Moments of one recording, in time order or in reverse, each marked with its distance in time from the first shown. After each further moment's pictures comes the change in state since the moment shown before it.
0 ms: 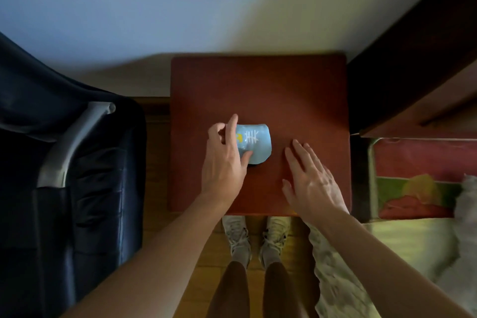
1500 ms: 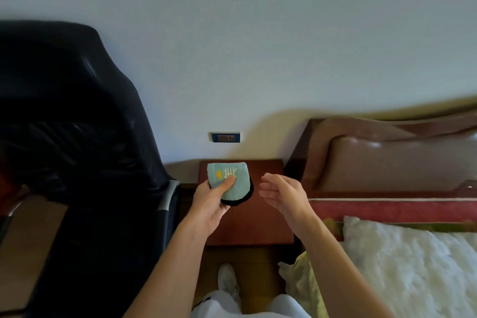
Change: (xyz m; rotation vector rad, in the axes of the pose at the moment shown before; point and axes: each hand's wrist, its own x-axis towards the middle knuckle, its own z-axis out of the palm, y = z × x) left_hand -0.146 0.164 -0.364 -1.557 -0.187 -0.571; right_hand -0.189 -0.174 -0.334 1.381 0.133 0.345
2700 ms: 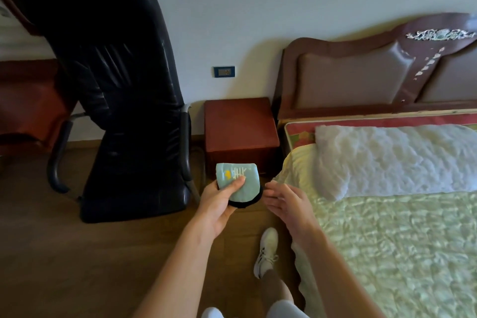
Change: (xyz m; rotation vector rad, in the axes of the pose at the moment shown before) left_hand -0.381 -0.250 -0.206 0.148 -0.112 -0.001; right_hand -0.433 0.292 -0.038 0.165 0.028 -0.075
